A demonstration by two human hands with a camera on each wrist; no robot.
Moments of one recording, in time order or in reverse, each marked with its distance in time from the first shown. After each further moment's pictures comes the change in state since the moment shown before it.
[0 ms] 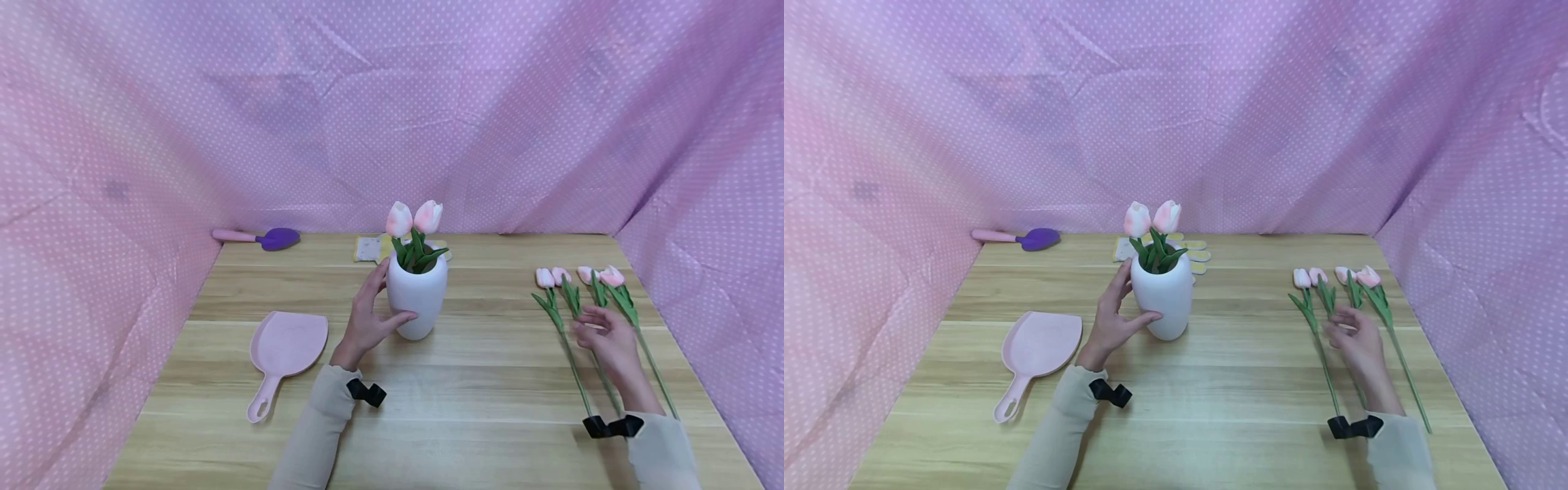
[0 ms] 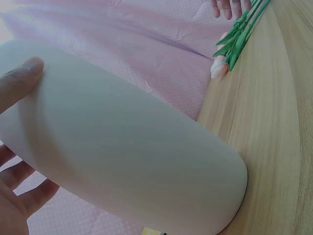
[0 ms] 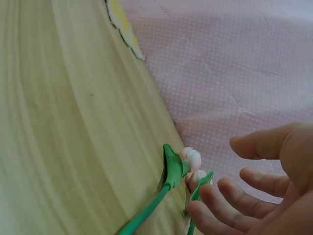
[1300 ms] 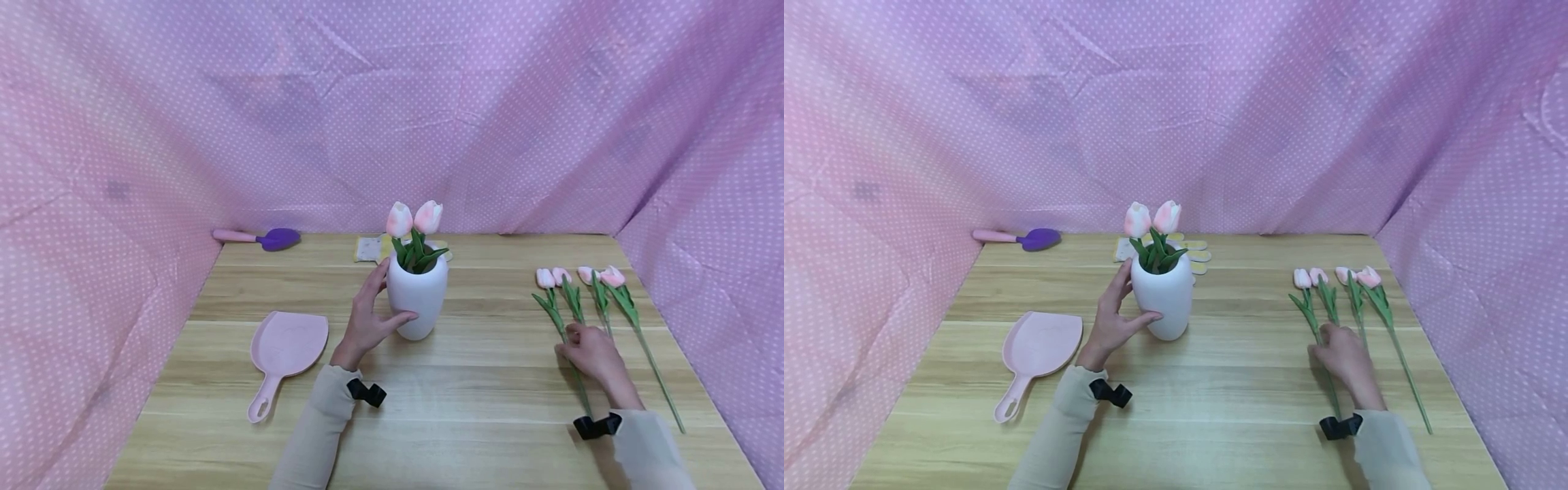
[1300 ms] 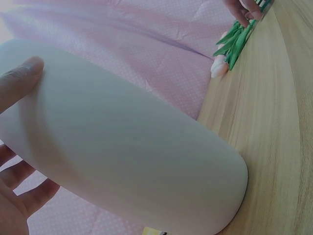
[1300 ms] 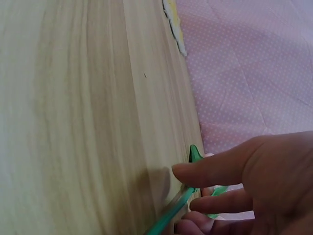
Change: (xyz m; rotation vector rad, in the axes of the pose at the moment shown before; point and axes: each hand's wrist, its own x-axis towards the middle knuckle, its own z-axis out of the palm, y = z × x) left_hand 0.000 -0.001 0.000 0.012 0.004 0.002; right_hand 0.008 0.004 0.014 -0.905 -0.214 -0.056
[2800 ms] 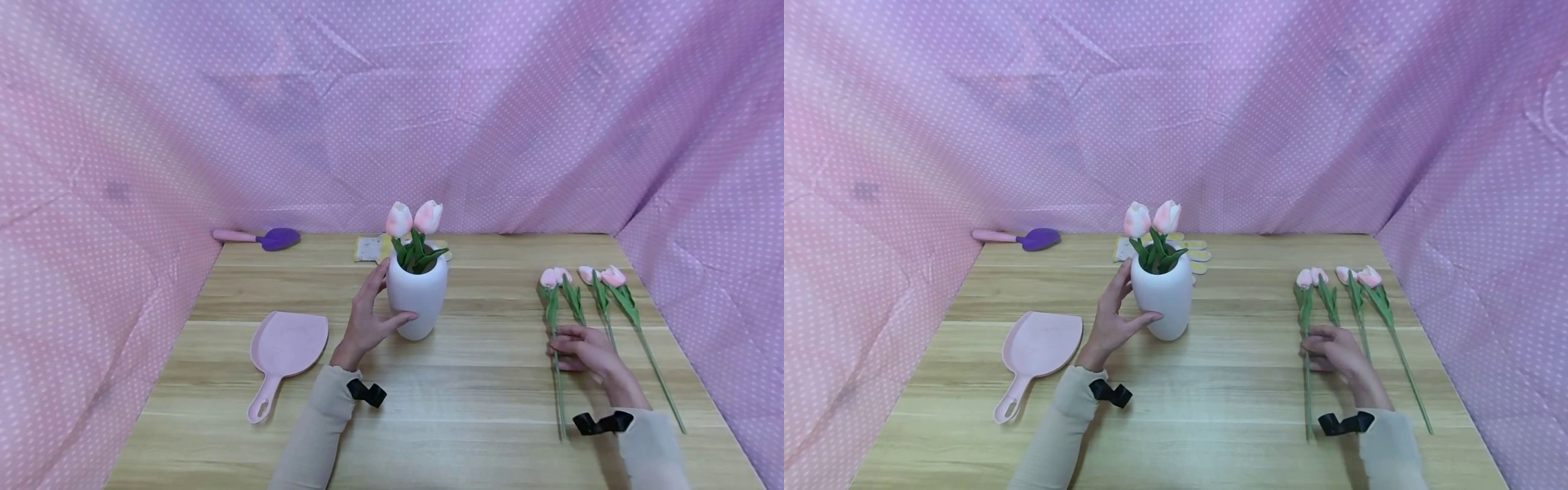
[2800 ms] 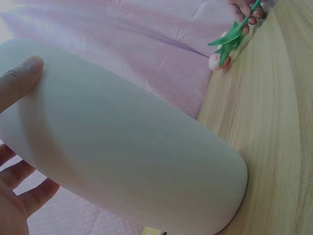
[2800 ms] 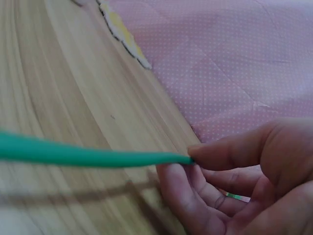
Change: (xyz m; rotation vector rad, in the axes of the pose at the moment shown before) left_hand -0.001 -0.001 0.001 0.011 0.001 0.003; right_hand -0.001 0.004 0.004 0.949 -0.290 0.158
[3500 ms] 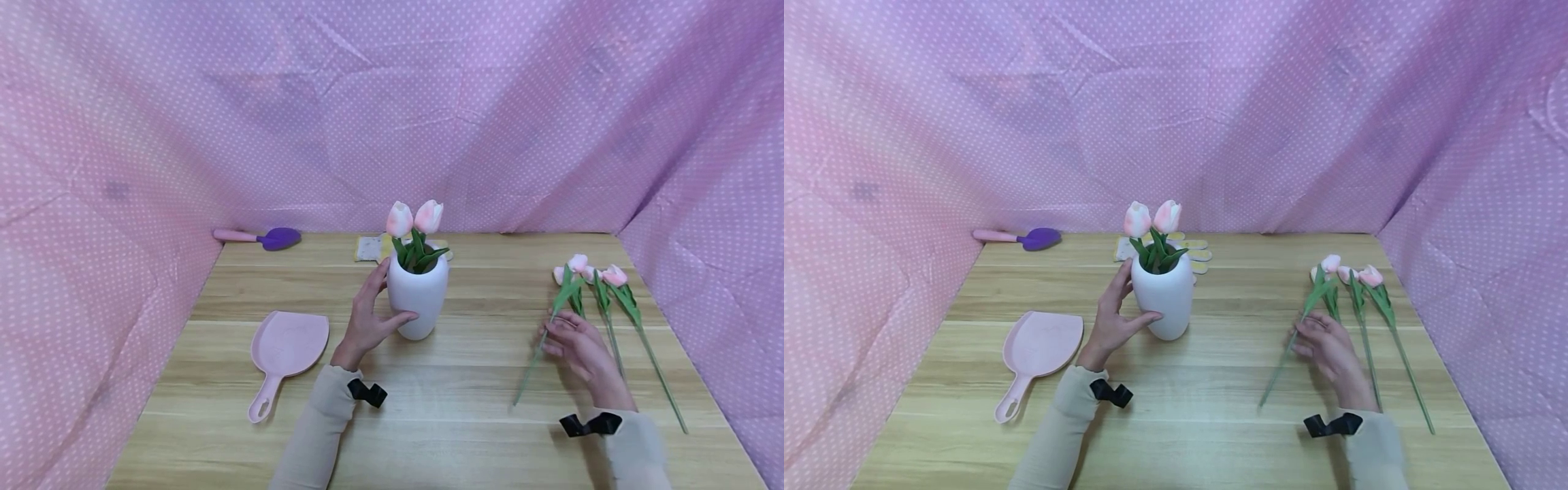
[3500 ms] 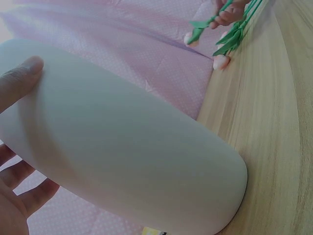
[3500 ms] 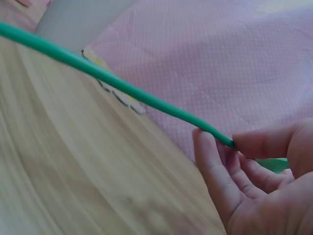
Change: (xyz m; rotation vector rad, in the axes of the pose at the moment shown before) left_hand 0.000 0.000 0.000 -0.013 -0.003 0.005; right_hand 0.003 -0.001 0.022 0.614 -0.179 -0.333
